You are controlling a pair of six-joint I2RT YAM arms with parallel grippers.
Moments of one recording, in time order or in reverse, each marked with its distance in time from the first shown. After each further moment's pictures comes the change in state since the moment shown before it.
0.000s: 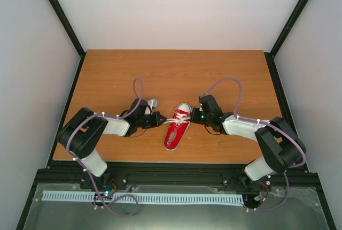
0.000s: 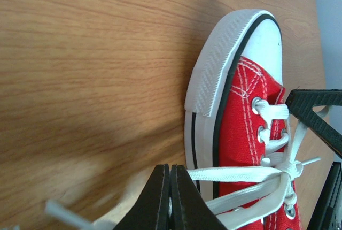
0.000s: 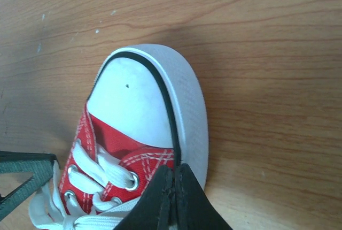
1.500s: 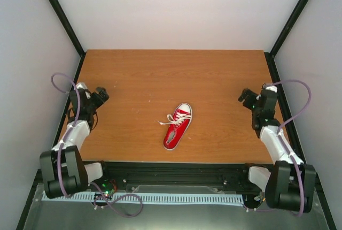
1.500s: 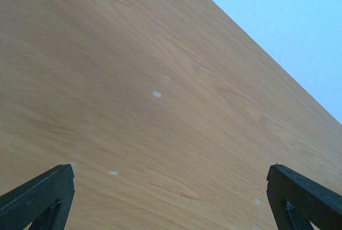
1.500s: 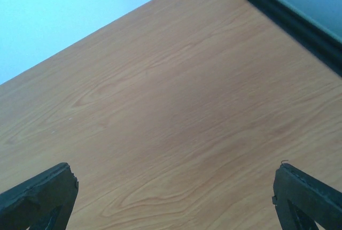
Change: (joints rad) left arm 0.761 -0.438 0.023 -0.300 -0.231 0.191; right arm -0.721 -0.386 -0.073 -0.022 0.060 -0.319
